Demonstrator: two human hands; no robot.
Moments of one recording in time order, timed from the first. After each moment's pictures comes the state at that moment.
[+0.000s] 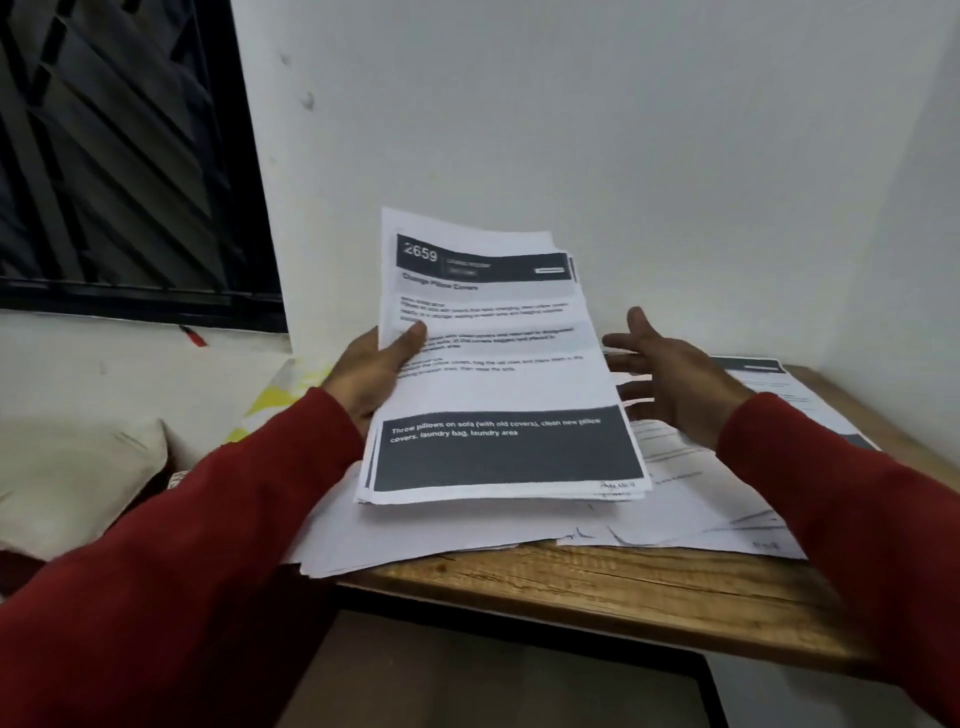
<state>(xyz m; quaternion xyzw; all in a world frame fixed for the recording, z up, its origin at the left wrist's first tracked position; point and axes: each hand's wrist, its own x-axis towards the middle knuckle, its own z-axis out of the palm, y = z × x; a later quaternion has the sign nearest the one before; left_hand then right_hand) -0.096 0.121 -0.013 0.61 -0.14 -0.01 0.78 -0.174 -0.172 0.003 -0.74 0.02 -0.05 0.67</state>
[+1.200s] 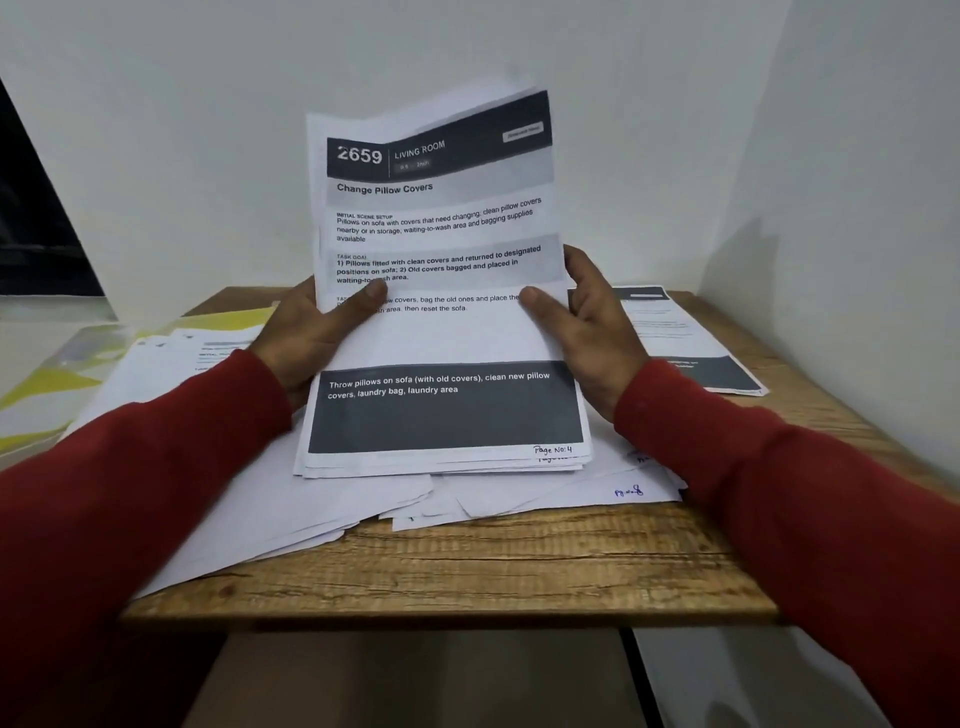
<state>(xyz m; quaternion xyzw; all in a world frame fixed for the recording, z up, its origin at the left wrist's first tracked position) -0.080 0.012 -0.037 0.62 -0.25 -0.02 0.75 -0.179 -0.215 -0.035 -0.68 -0.13 -0.24 0.68</state>
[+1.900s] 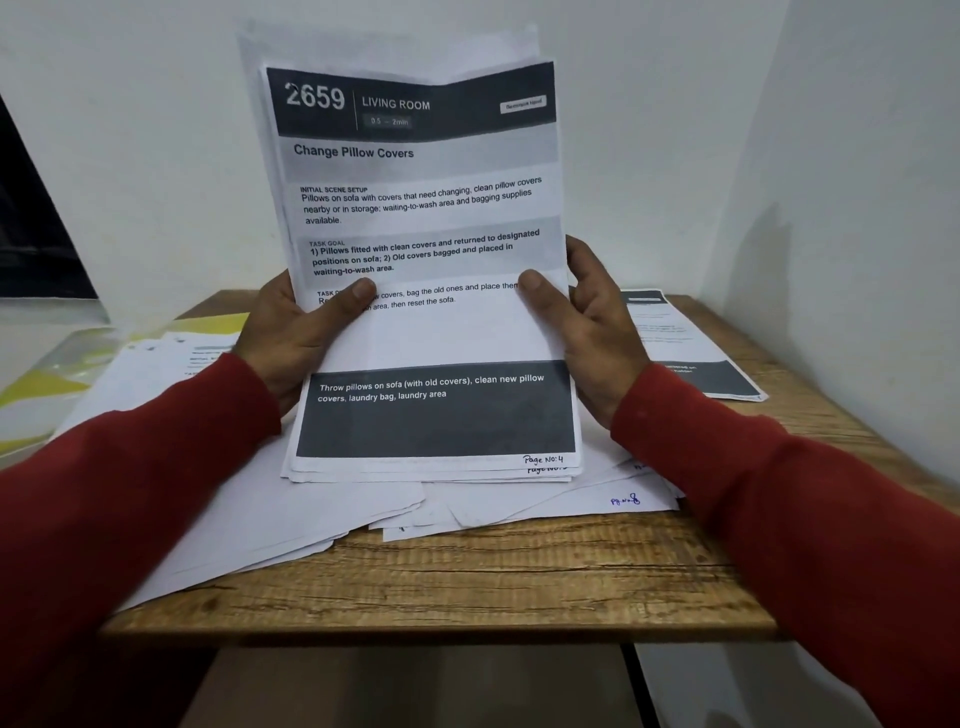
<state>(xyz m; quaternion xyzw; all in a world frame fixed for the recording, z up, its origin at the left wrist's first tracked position) -0.081 0.012 -0.040 0.59 -0.28 0.03 0.75 -0.185 -0.214 -0.033 -0.65 -0.16 -0.26 0.70</state>
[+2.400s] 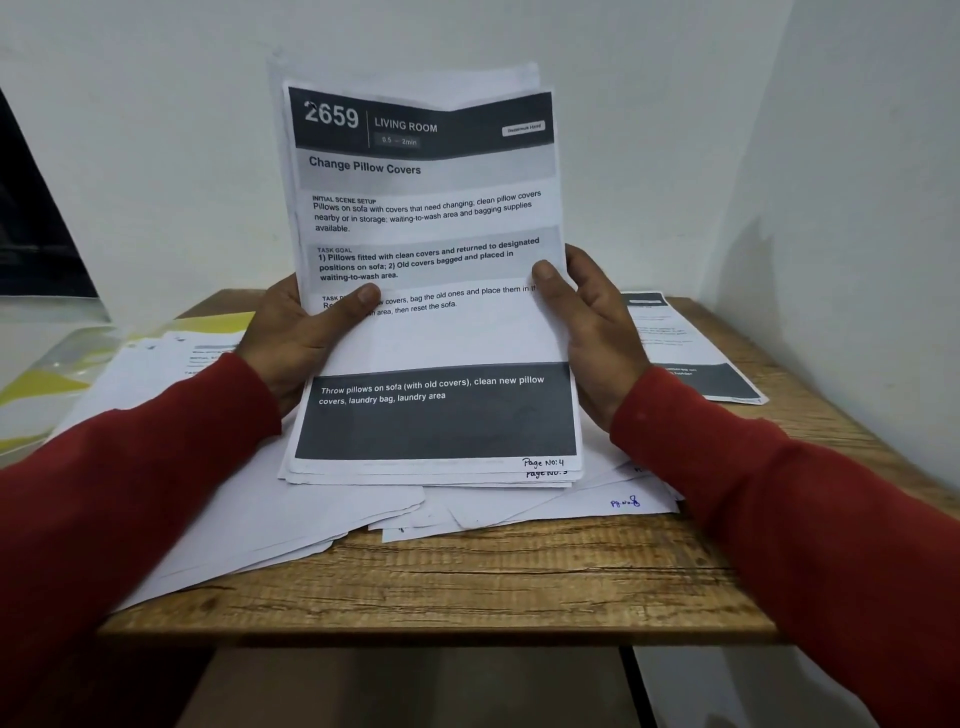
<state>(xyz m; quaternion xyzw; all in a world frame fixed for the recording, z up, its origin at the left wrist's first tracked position) -0.076 0.012 -0.042 0.60 -0.28 0.02 0.75 -0.183 -0.213 -0.032 -0.63 -0.13 -0.25 0.73</state>
